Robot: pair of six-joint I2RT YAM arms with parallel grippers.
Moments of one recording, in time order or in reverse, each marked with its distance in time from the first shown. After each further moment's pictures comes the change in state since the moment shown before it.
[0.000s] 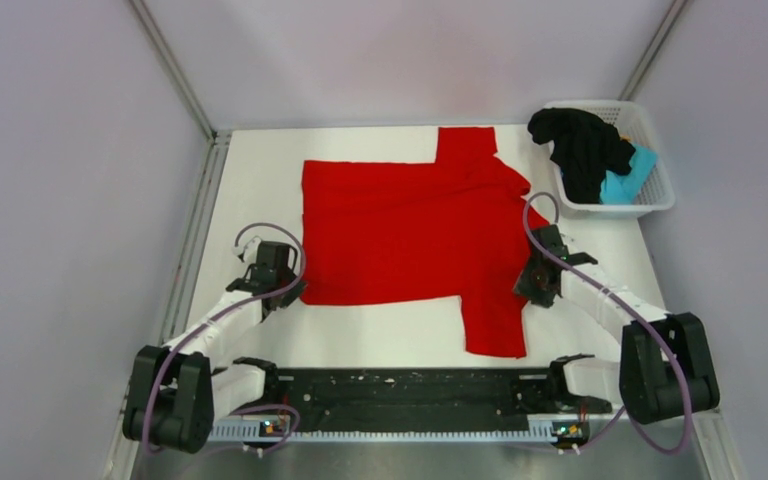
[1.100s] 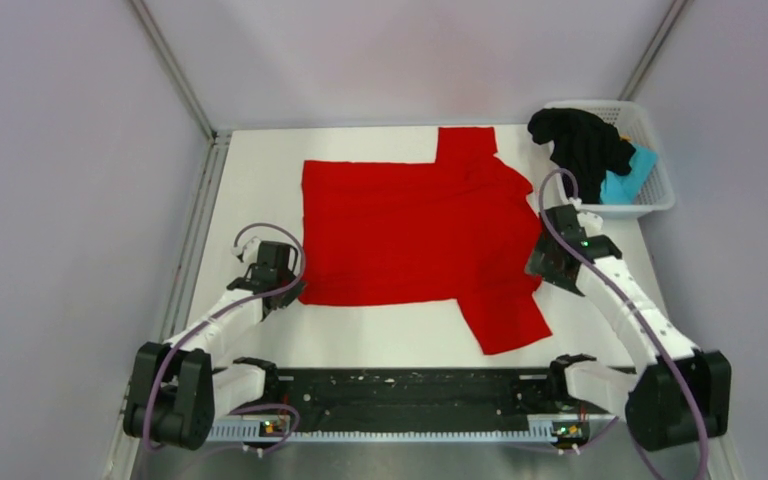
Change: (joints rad) left arm 0.000 0.016 0.003 -0.005 -0.031 0.001; right arm -0.011 -0.060 0.225 -0.304 0.272 -0.063
